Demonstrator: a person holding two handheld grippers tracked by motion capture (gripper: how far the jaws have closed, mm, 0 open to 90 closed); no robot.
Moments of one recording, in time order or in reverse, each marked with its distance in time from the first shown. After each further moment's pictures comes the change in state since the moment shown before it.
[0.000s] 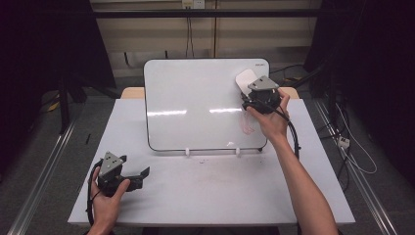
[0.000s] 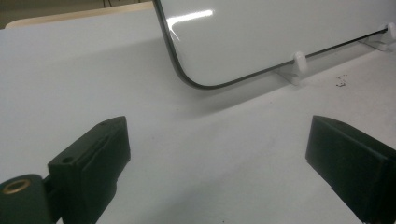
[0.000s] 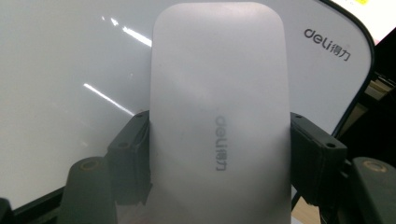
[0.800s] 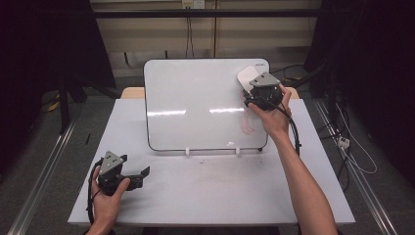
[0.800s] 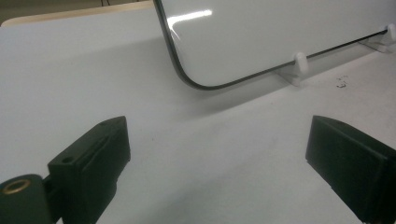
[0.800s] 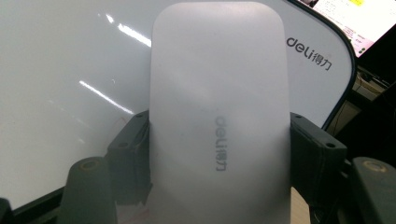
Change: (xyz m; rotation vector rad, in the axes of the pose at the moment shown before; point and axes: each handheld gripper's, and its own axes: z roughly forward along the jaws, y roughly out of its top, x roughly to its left) left arm 0.002 0.000 0.002 -0.003 -0.009 -0.009; right arm -0.011 0.007 0.002 0.013 -0.012 -0.010
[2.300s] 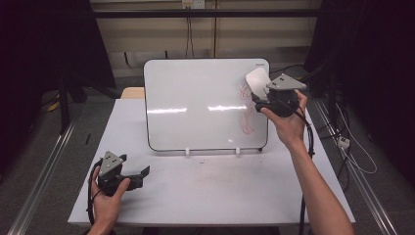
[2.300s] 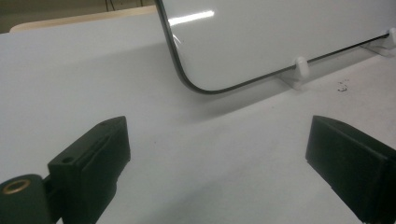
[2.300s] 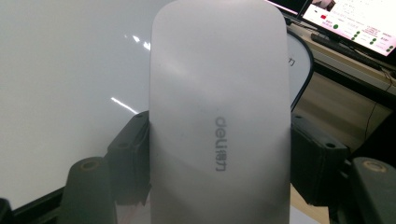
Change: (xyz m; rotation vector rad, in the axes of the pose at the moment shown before) left arm -0.001 0.001 -0.003 -0.008 0.019 -0.002; right arm -0.018 -0.007 -0.050 -0.060 0.102 0.082
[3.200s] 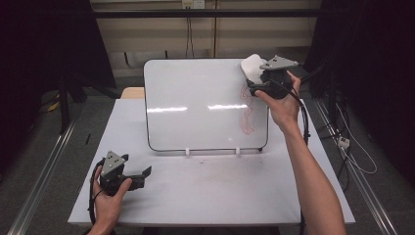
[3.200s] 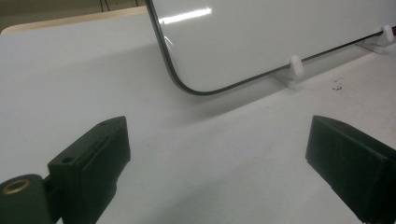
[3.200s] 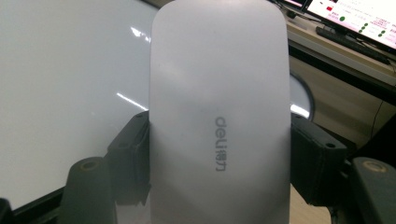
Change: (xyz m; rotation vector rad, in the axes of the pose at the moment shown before) left arm -0.004 0.001 0.003 -0.002 -0.016 0.016; right arm -0.015 0.037 0.025 0.031 0.012 0.024
